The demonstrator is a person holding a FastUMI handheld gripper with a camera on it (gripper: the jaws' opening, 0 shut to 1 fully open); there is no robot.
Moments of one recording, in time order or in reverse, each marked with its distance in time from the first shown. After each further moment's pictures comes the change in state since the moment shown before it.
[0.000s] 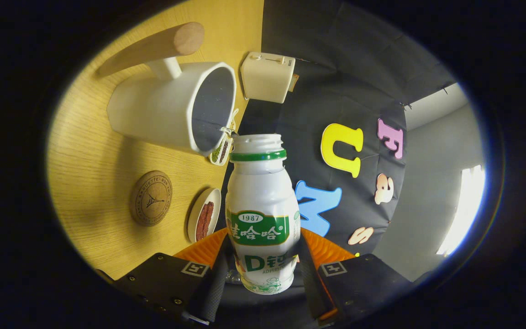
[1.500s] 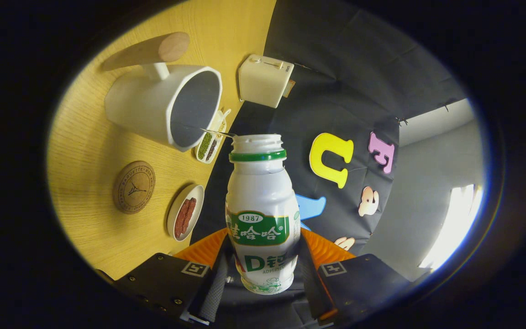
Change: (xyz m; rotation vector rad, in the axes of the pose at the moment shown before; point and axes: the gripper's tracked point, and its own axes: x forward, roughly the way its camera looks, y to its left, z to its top) arm -0.007 -0.006 0.007 -0.100 -0.024 -0.088
